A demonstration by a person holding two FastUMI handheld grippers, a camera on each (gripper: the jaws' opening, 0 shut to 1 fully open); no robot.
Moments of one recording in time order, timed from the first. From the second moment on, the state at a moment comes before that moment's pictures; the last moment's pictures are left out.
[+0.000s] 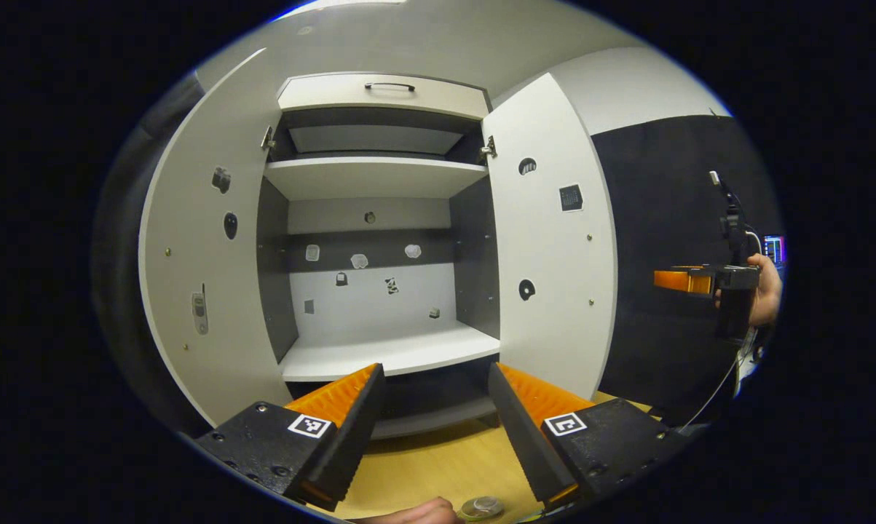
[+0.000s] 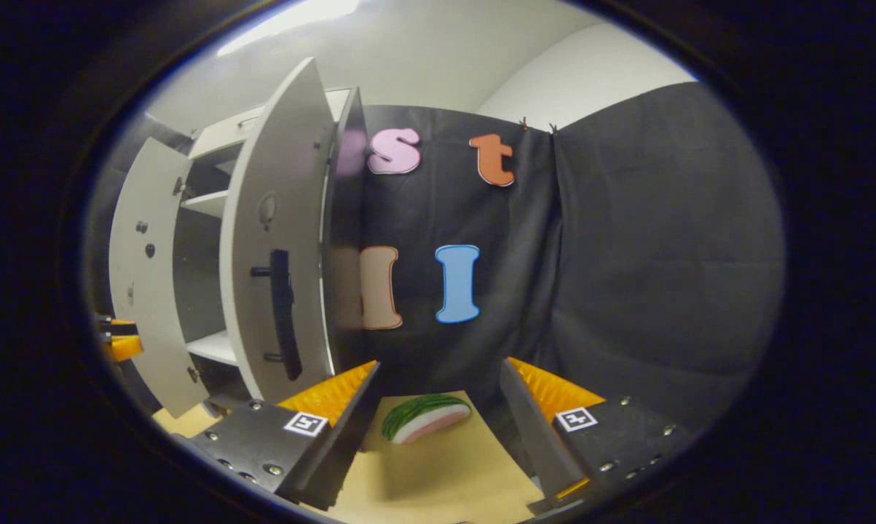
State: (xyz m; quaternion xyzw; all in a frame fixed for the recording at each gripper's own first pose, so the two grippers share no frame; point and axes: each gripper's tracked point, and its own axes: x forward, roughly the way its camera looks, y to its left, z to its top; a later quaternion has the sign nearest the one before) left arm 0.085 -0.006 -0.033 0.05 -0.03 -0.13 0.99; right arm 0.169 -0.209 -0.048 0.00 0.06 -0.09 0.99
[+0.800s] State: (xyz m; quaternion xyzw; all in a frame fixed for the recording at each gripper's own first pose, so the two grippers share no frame) left arm 0.034 0.055 -0.018 0.04 -0.04 -0.05 1.00; right arm 0.233 -0.111 -0.023 -0.05 0.03 0.00 1.00
